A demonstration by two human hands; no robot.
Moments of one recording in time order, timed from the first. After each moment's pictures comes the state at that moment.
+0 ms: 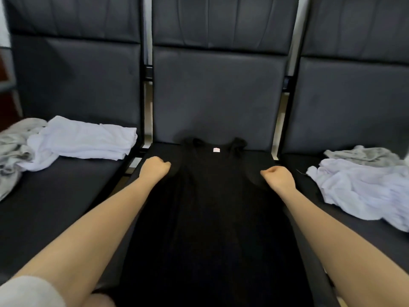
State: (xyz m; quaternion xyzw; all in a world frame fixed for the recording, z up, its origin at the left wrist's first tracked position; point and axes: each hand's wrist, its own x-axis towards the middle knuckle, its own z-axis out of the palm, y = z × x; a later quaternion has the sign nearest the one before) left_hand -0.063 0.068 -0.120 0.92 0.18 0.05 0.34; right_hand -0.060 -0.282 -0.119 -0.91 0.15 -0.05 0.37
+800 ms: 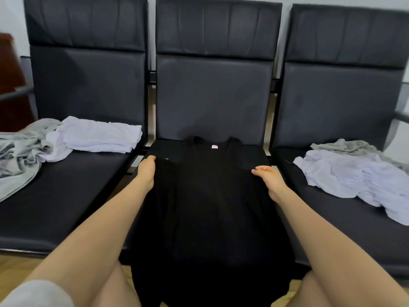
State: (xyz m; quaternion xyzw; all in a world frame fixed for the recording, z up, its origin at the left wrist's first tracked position) left_hand -0.129 0.072 -0.124 0.59 0.23 0.09 0.77; right_hand -0.130 -0.275 -0.129 -0.74 0.12 -0.01 0.66
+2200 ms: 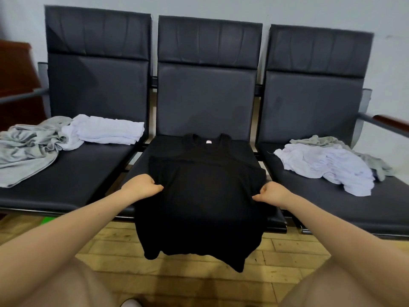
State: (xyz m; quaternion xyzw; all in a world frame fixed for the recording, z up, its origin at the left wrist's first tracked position) left_hand -0.281 0.072 -0.123 0.97 0.10 -0.02 0.21; right_hand -0.271 -0.316 -0.112 -0.97 0.01 0.10 0.20
